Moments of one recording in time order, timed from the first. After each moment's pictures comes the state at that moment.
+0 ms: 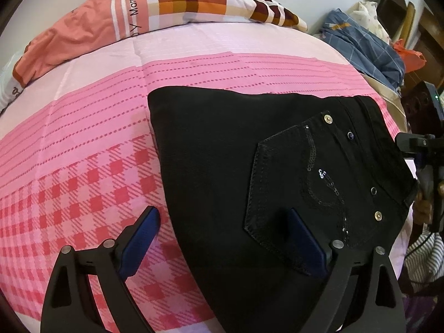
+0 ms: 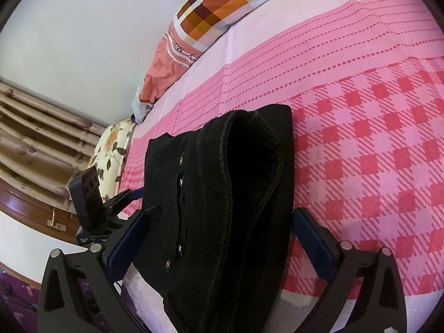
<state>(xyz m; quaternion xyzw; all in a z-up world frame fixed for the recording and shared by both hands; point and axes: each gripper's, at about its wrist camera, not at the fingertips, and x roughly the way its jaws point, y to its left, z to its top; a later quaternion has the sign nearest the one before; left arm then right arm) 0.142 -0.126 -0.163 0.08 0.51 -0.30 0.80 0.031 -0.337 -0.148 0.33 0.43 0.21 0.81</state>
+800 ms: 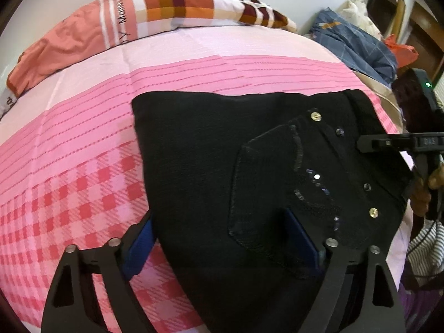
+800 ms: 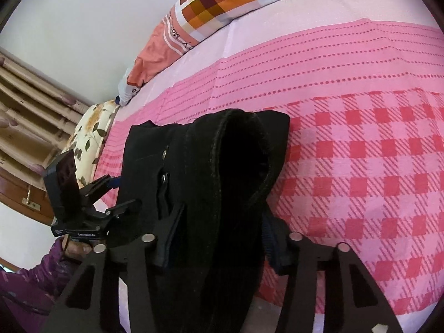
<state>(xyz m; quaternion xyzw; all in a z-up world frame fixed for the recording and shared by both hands) 0.136 -0.133 -0.164 0.09 0.49 -0.32 0.80 0.043 -0.329 -0.145 0.25 0.46 0.19 0.83</state>
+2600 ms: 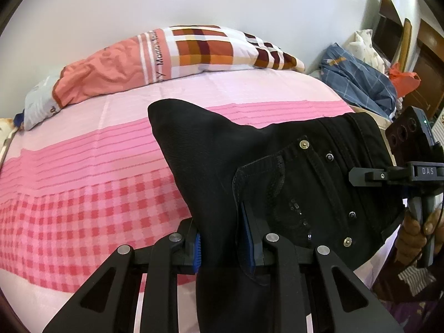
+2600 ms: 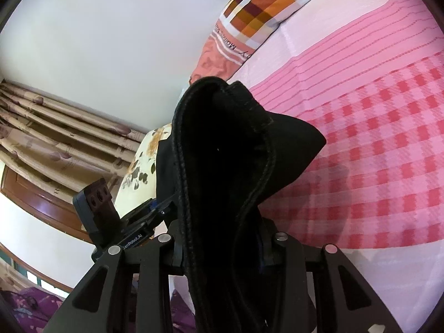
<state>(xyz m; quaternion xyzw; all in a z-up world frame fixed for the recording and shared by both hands) 0.091 -0.089 -0.082 0.06 0.44 -0.27 0.86 0.020 -0.268 -0.105 0.39 0.39 0.27 0.79</state>
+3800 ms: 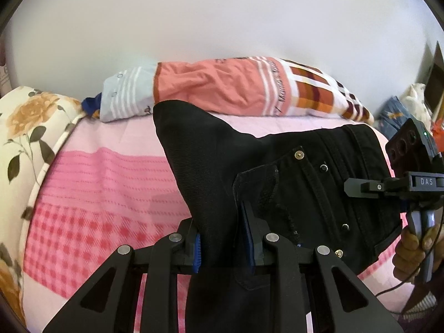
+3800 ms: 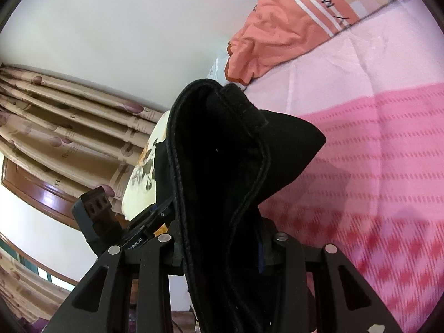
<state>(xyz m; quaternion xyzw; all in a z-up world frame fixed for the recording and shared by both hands) 0.203 0.097 -0.061 0.00 0.41 -0.15 0.90 0.208 -0.097 -0.077 0.36 0.42 0.35 0.76</state>
